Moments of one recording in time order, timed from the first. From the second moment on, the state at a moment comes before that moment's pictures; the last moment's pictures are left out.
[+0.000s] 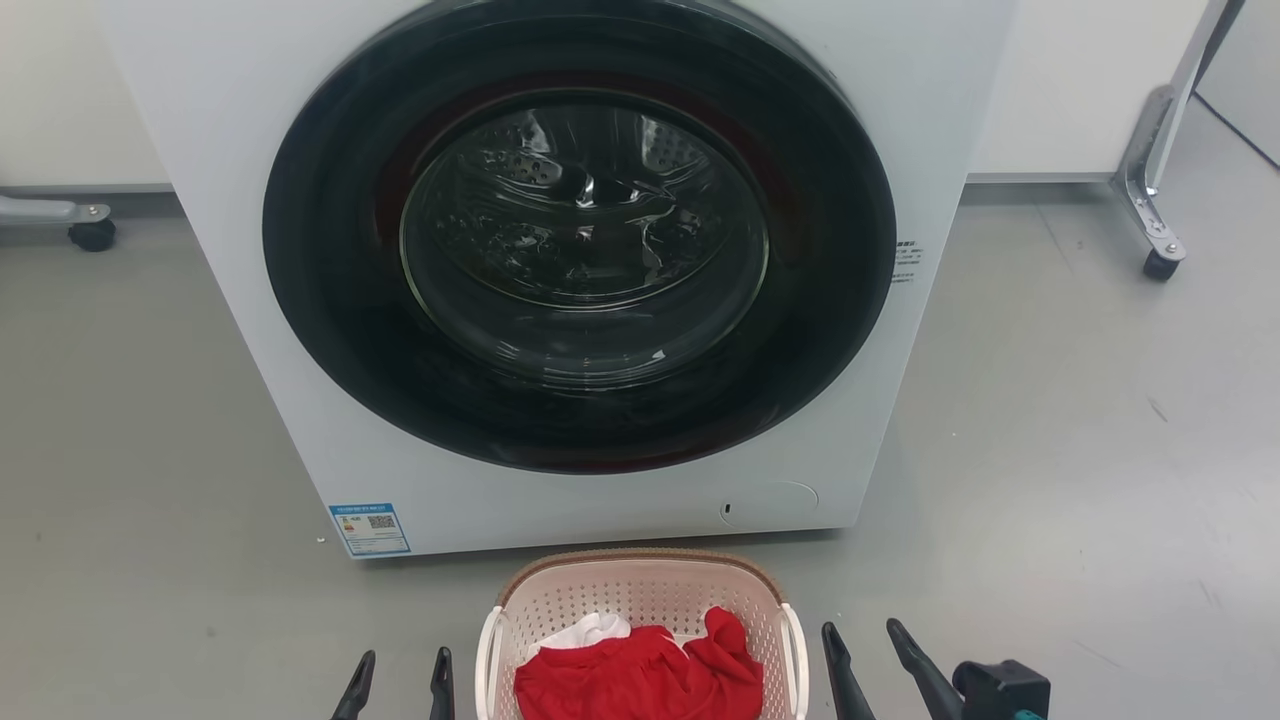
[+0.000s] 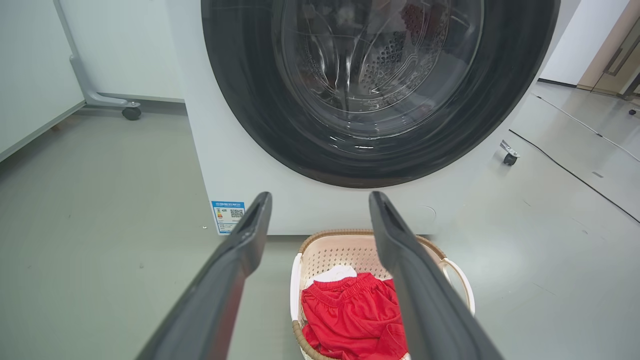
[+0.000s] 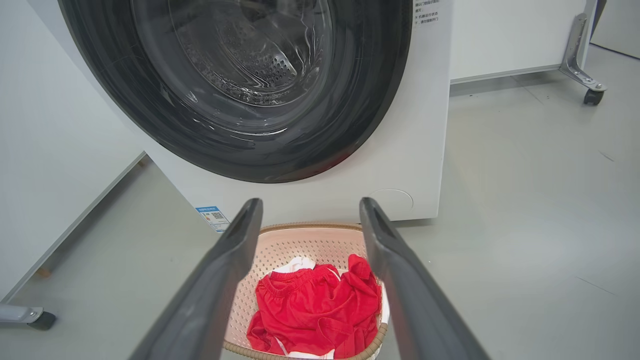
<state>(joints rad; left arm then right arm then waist) -0.03 0.13 -0.30 0.33 -0.42 0.12 -0.25 -0.20 -0.12 0.57 0.45 0.57 -0.12 -0.25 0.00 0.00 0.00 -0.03</state>
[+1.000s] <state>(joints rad) 0.04 0.11 -0.24 0.25 -0.34 0.12 -0.25 -0.03 -0.07 0.42 0.25 0.35 -0.12 -0.25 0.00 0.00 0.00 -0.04</state>
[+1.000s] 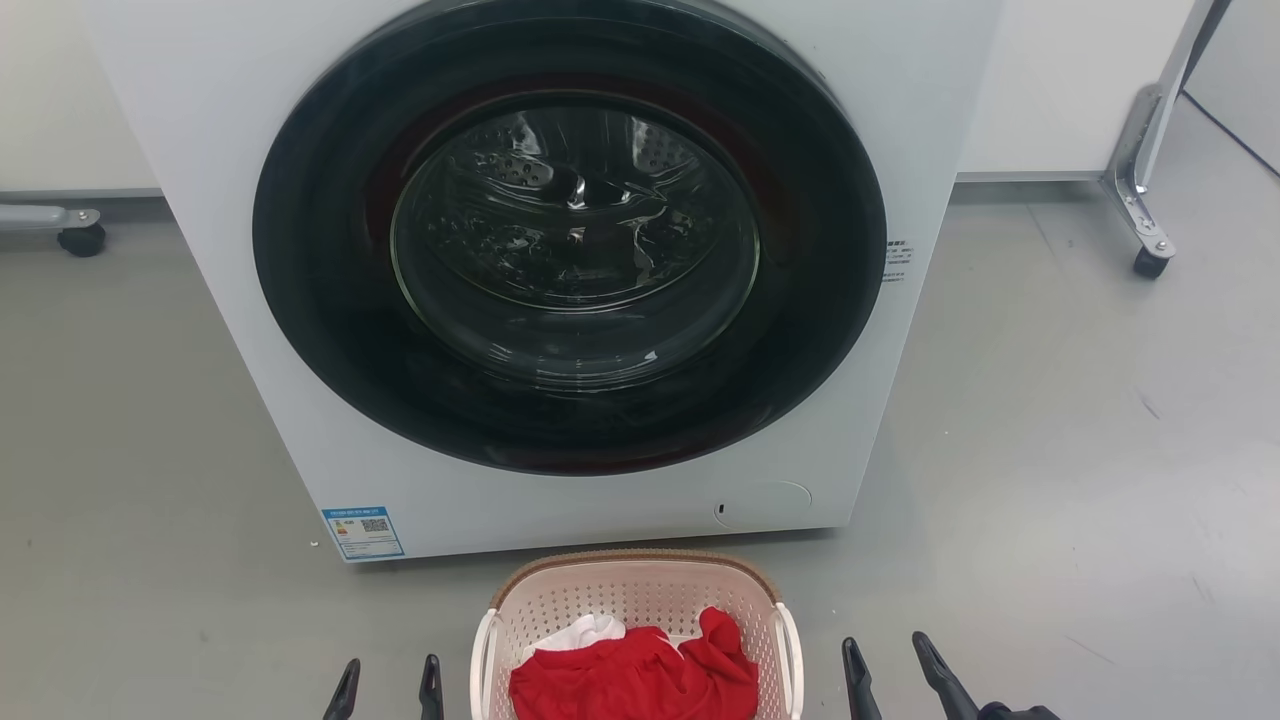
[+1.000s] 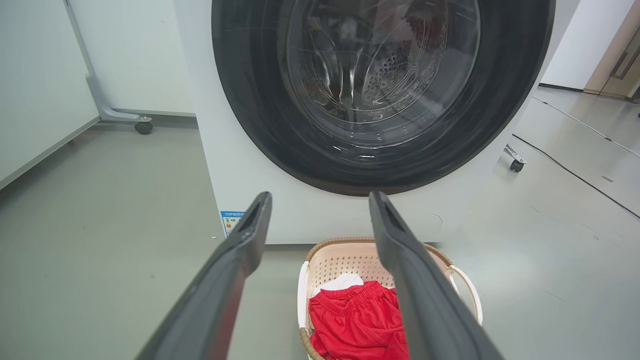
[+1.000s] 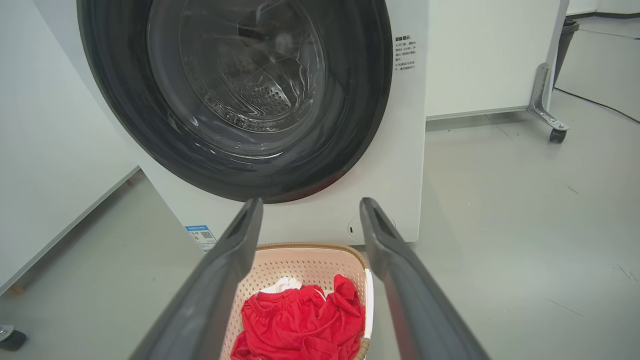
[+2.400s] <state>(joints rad) 0.05 0.08 -0.16 0.30 -0.57 0.07 -0.17 0.01 -0.06 0.28 0.28 0.58 -0.07 -0.17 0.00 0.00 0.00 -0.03</state>
